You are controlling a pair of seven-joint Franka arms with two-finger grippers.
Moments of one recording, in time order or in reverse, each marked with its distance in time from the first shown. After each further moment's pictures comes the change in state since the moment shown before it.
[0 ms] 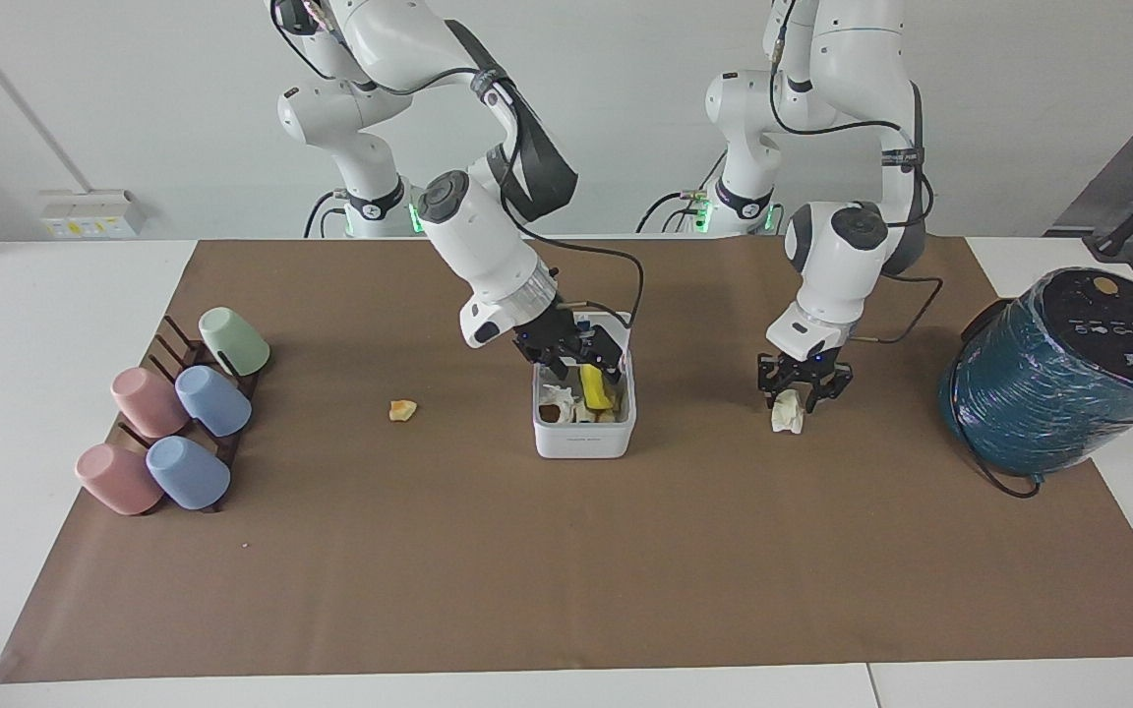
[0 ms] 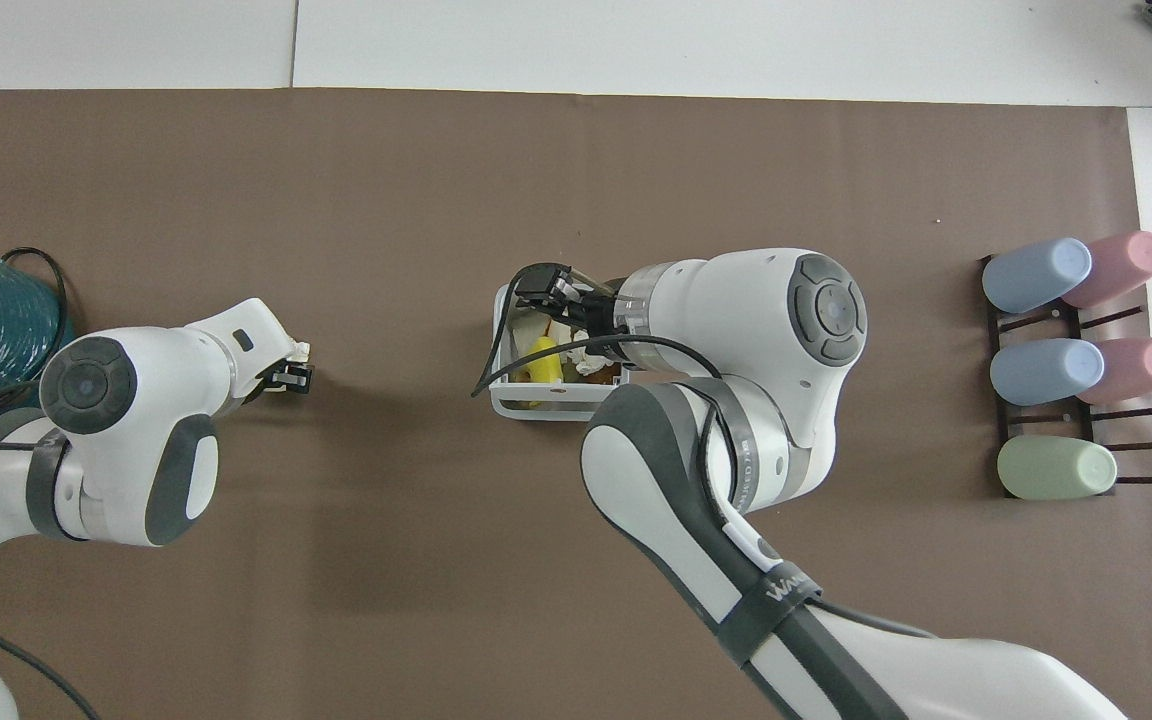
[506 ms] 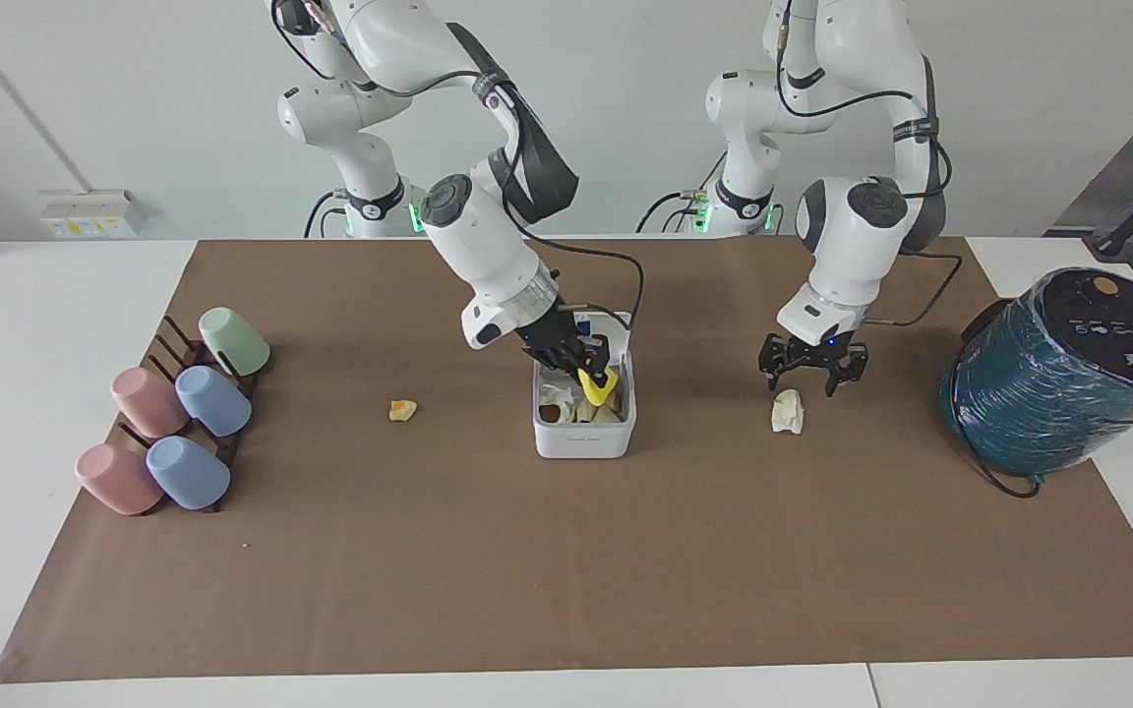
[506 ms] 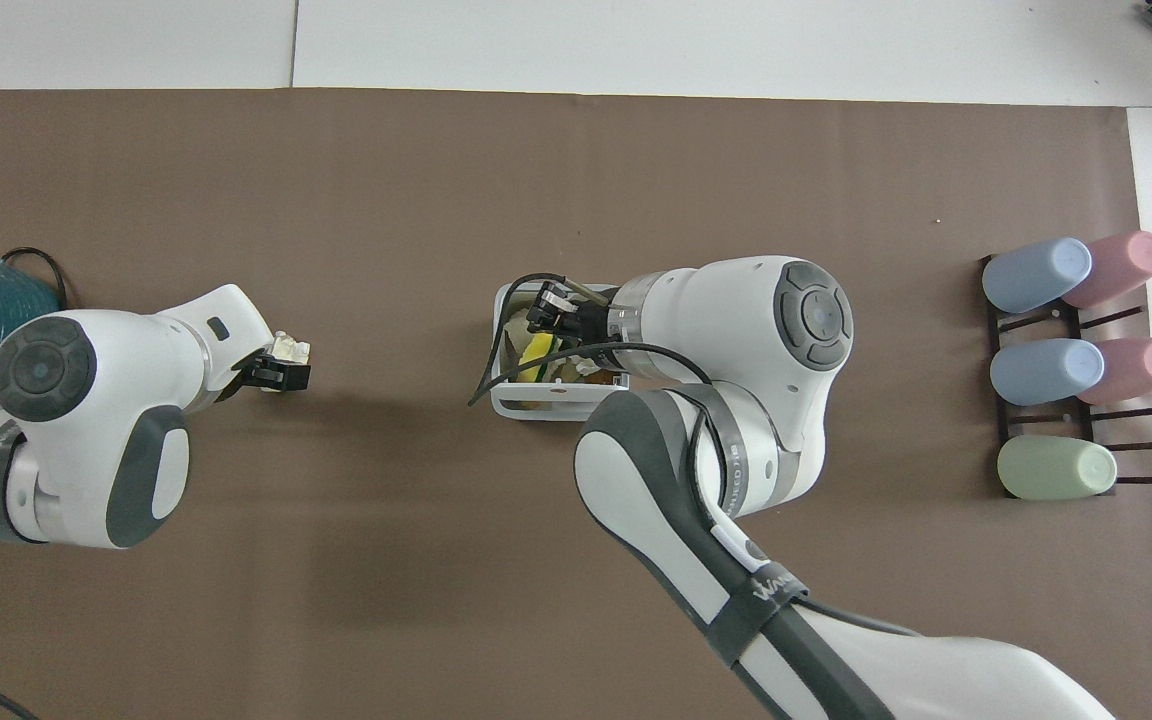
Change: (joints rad) left arm 0.000 -0.075 0.005 0.025 0.000 -0.128 0.001; right arm 0.005 0.013 0.016 -0.018 0.009 -0.001 0.000
